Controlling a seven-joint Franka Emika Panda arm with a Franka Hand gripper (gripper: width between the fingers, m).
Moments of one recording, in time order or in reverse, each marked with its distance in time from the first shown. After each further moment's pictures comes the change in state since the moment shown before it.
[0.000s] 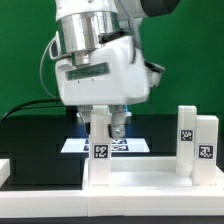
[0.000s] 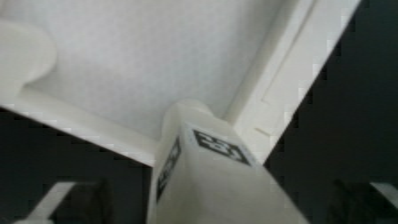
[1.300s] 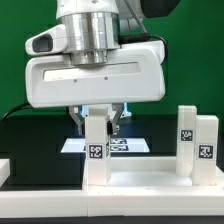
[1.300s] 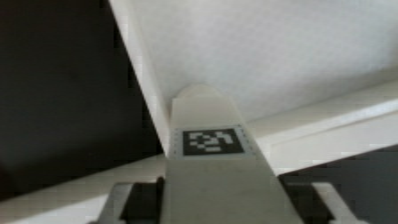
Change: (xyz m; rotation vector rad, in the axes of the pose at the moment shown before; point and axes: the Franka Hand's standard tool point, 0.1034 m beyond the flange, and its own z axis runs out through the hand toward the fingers) arm 0.005 0.006 -0.003 -0.058 0.001 -0.481
